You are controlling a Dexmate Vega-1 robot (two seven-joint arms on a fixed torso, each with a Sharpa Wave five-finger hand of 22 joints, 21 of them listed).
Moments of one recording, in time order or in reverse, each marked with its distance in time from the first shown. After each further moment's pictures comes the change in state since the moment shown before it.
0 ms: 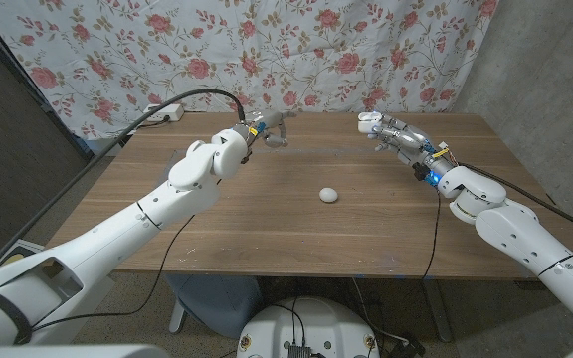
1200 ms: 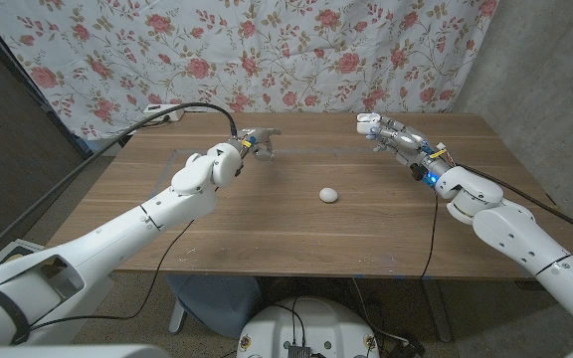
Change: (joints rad) left arm -0.022 0.015 0.063 0.110 -0.063 0.060 0.021; left_hand 0.000 0.000 0.000 0.000 0.000 -0.004 0.004 0.000 0.000 -0.004 -0.003 0.011 -0.007 0.011 -0.004 -0.008 0.005 0.005 -0.005 0.000 0.000; right arm 0.008 0.009 -0.011 -0.001 0.003 -0.012 -0.014; right_hand -0.004 0.001 0.000 0.000 0.003 0.000 0.000 0.000 0.000 0.000 0.000 0.000 0.000 0.000 0.000 0.001 0.001 0.000 0.000 0.011 0.000
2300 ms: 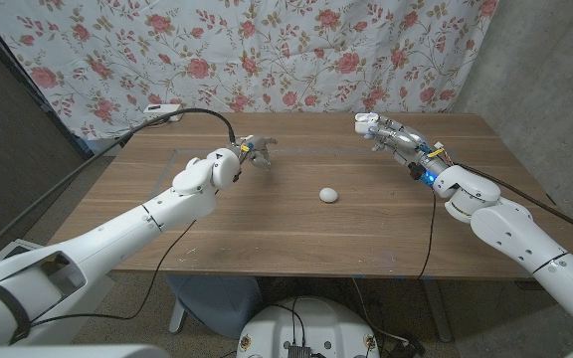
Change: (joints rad) left arm -0.028 0.002 0.038 0.059 -0.061 0.009 -0.002; left_hand 0.007 0.008 0.000 0.000 -0.008 0.000 0.000 0.000 0.000 -0.009 -0.001 0.004 -0.004 0.001 -0.002 -0.016 0.000 0.000 0.000 0.000 0.000; right arm 0.012 0.004 -0.010 0.004 -0.003 -0.008 -0.003; right_hand -0.003 -0.004 0.000 0.000 0.004 0.000 0.000 0.000 0.000 0.000 0.000 0.000 0.000 0.001 0.001 -0.005 0.000 0.000 0.000 0.011 0.000
